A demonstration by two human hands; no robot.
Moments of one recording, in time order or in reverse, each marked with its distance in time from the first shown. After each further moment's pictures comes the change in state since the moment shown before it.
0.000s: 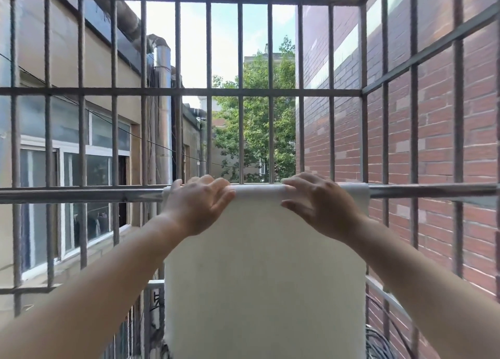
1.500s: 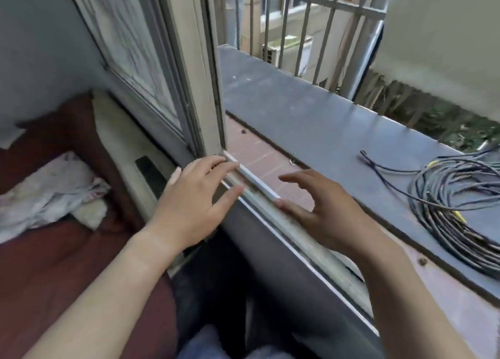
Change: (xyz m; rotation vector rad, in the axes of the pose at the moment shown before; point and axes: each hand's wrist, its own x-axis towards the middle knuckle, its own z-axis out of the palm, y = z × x) left_hand -0.567 0.173 -0.056 -0.006 -0.448 -0.890; right_hand -0.388 -0.255 0.041 0.972 -0.845 -0.251
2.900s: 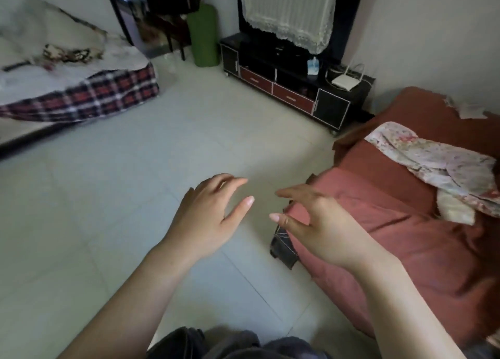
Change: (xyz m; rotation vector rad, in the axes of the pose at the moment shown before) left_hand -0.761 -0.019 -0.129 0.157 0.585 -1.435; right_hand -0.334 -0.526 0.318 0.217 -0.973 -1.223
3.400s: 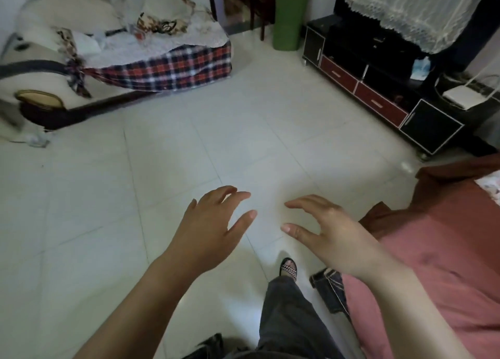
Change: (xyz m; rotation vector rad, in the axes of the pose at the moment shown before) left_hand 0.067 -0.143 -0.019 0.080 -0.038 -0.384; right_hand 0.201 -0.003 0.071 0.083 -0.325 -0.150
